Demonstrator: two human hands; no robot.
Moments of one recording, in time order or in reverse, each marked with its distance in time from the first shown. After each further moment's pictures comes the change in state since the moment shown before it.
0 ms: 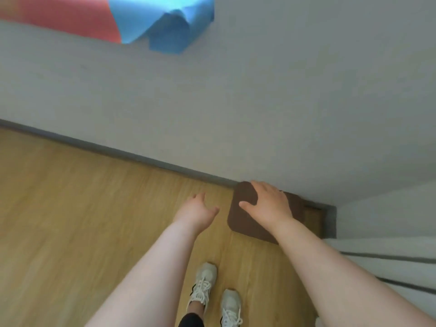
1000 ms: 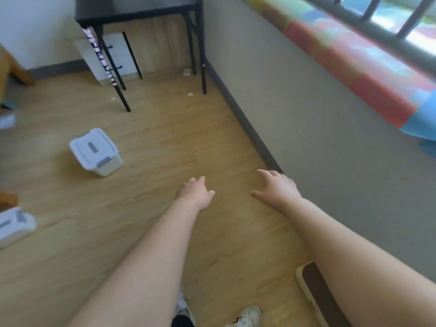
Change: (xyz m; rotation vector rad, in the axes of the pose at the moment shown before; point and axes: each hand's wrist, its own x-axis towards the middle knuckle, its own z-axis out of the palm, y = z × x) left_hand -0.319 -0.309 -0.132 -0.402 0.398 -0.590; right_hand -0.218 -0.378 -0.004 -0.450 -0.188 -0.833
